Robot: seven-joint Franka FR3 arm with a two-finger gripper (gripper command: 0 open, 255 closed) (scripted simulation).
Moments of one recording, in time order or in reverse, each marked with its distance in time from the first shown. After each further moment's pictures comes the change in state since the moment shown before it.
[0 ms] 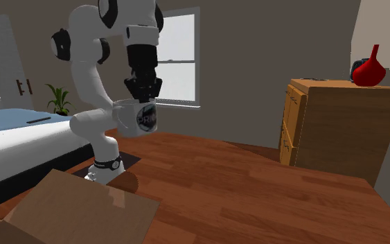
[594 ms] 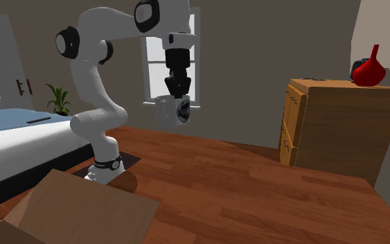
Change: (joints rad) arm 0.073 0.063 0.153 0.053 0.041 0.001 0.213
